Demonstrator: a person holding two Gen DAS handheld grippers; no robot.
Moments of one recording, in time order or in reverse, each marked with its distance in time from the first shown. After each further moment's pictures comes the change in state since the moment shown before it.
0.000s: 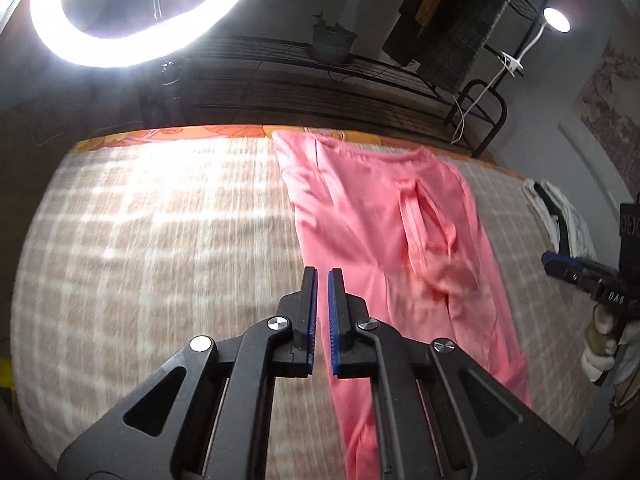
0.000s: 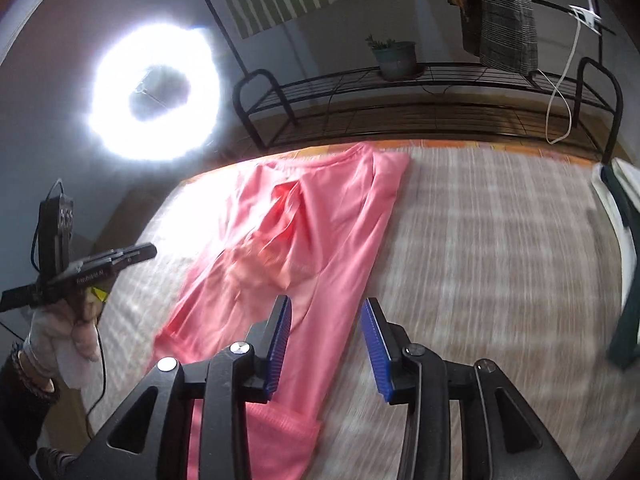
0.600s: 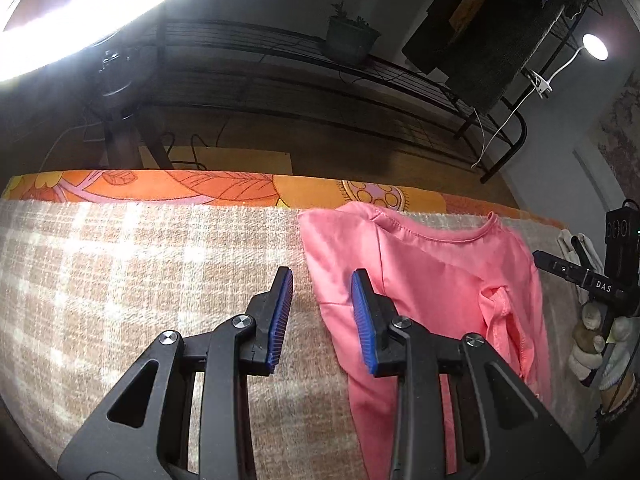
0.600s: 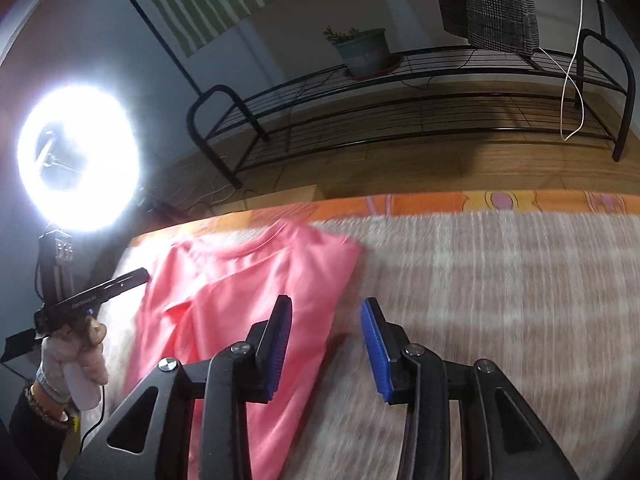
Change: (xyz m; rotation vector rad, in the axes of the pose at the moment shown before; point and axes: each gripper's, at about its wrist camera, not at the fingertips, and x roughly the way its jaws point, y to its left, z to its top) left arm 0.118 0.041 0.086 -0.035 0.019 -0.030; right arm 0.109 -0.085 0.105 0.109 -0.003 0.007
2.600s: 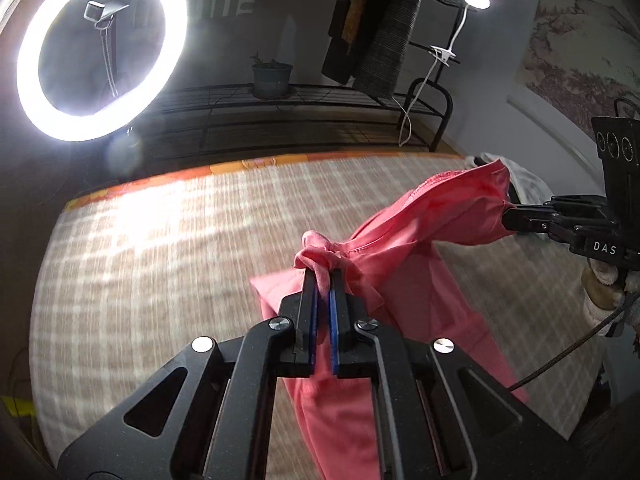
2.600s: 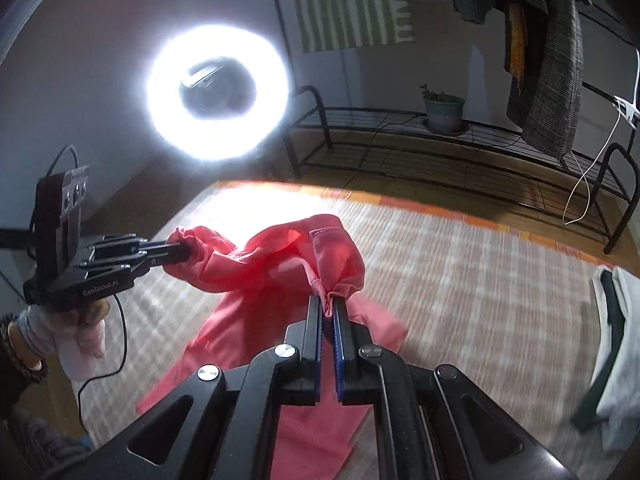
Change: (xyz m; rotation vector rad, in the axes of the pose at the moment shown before) left arm -0.183 -0.108 -0.157 0.256 -0.124 -0.014; right arm -0.149 0.144 -0.115 -0.346 -0.072 -0.005
